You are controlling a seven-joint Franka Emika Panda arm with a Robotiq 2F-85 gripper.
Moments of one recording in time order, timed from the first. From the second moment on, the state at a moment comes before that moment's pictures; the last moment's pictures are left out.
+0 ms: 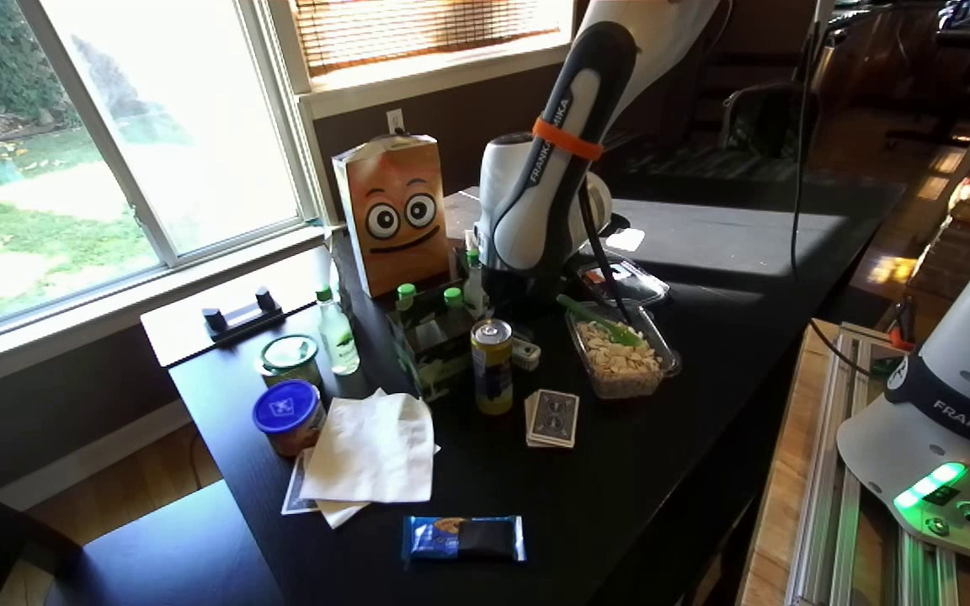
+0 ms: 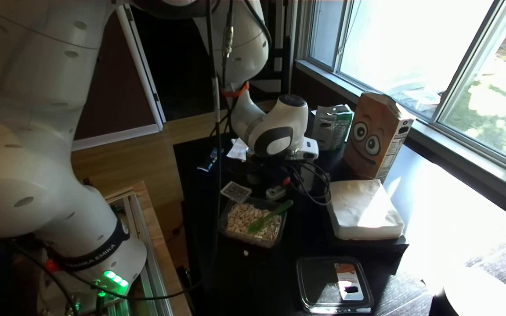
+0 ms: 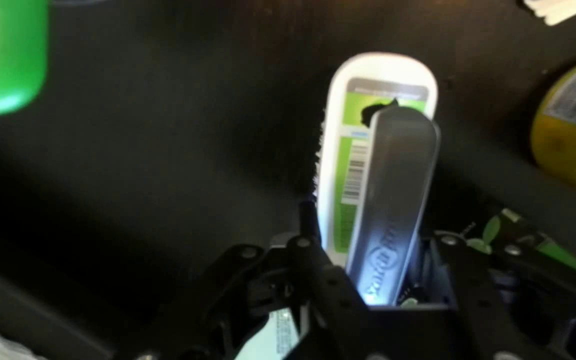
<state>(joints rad) -0.06 0.60 0.08 -2.25 -0.01 2.91 -0.13</state>
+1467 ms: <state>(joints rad) -0.15 0.65 0.07 -2.13 0.00 2.76 -0.19</state>
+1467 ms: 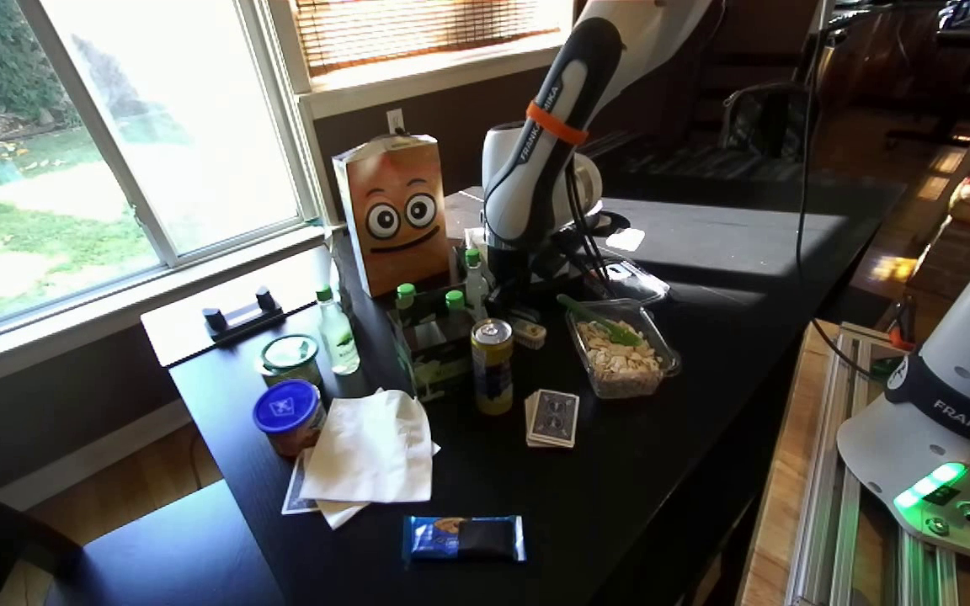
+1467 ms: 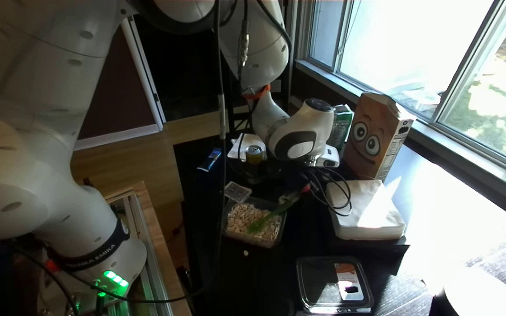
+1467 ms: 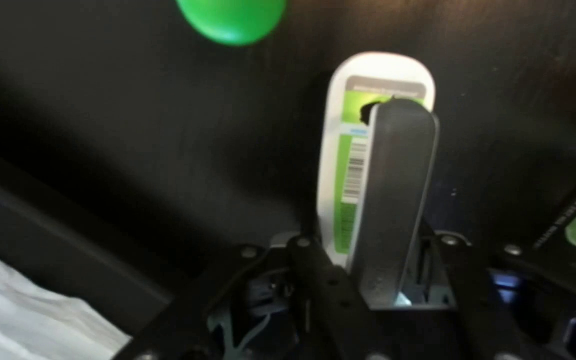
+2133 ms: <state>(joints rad) -0.17 0.65 0.05 -2.12 0.00 2.77 -0.18</state>
